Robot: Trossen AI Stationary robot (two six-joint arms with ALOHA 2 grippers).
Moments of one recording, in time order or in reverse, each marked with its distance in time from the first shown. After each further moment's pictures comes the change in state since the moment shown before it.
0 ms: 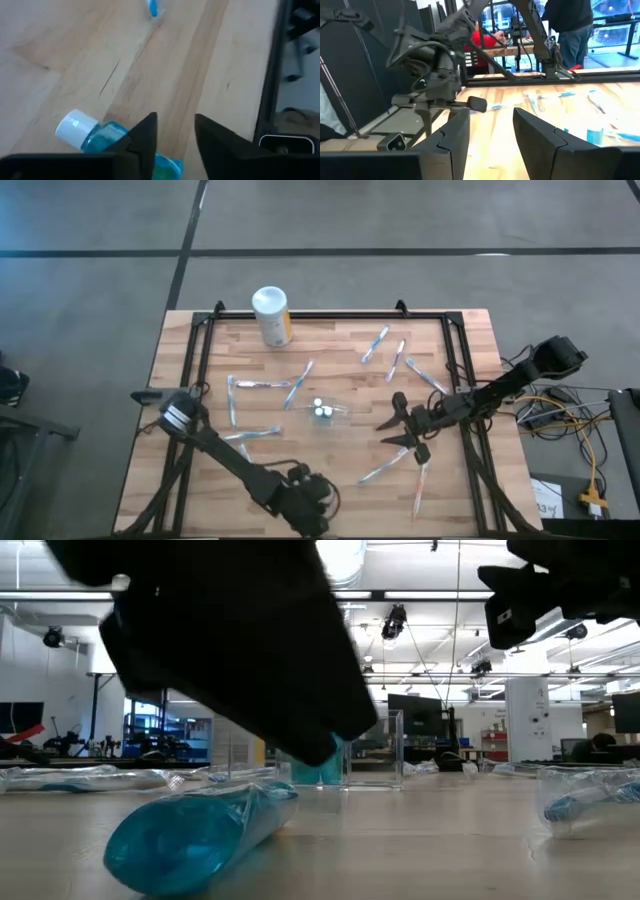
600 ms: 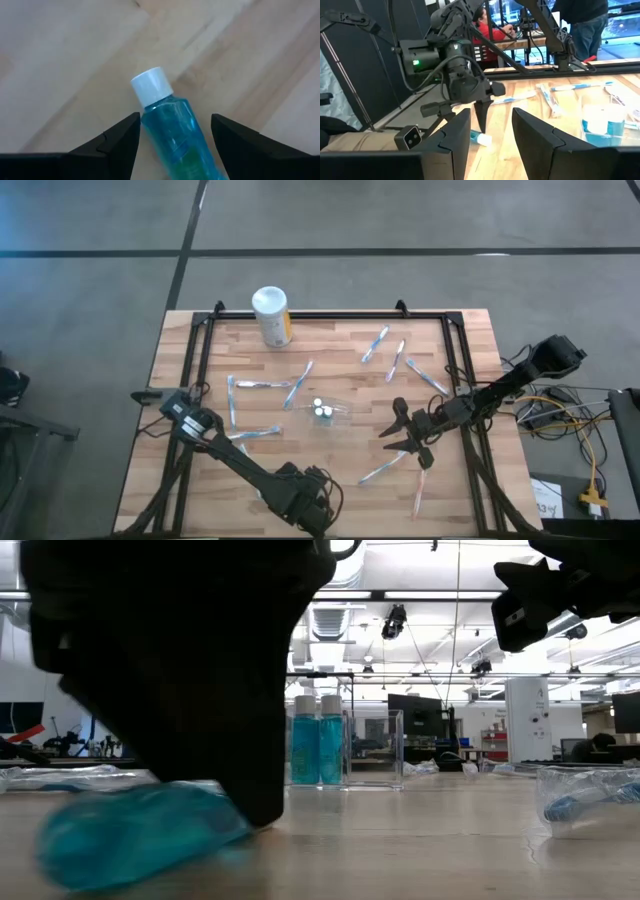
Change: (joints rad) left arm 0.012 0.141 0.276 -0.525 0.058 -0.364; right arm 0.046 0.001 -0.002 -0.022 0.001 0.034
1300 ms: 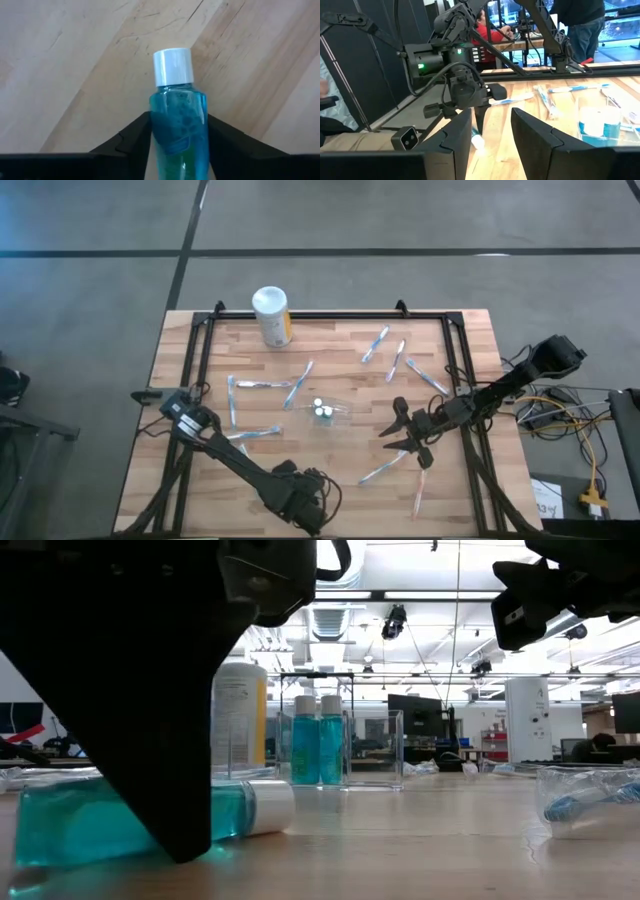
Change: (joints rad) left arm 0.001 -0.008 -0.095 0.025 0.077 0.158; right arm 0.000 0.000 0.002 0.001 0.010 -0.014
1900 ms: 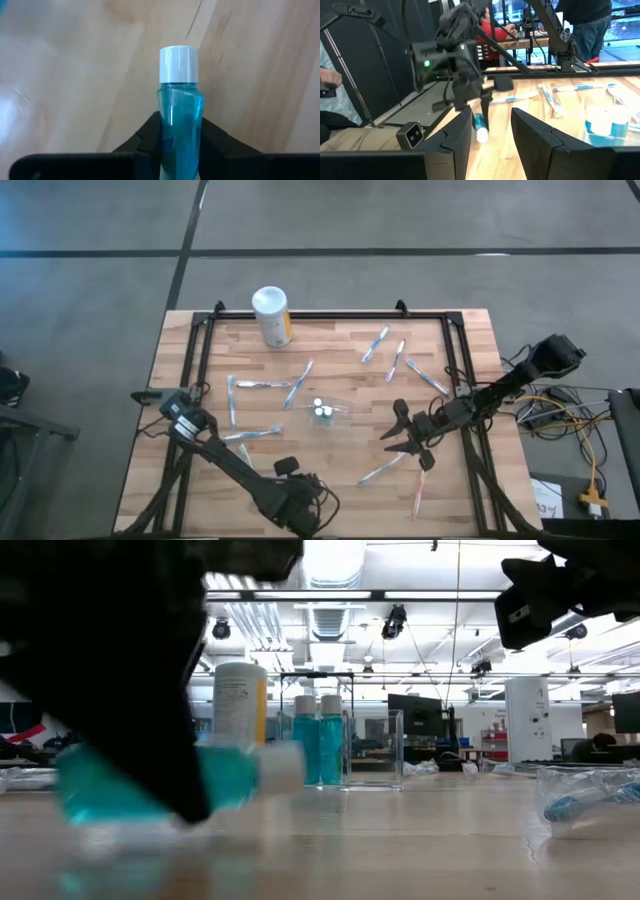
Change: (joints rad) left arm -0.040 -0.040 -0.016 -0.006 -0.195 0.232; right arm 0.022 0.000 0.000 -0.011 0.000 -0.008
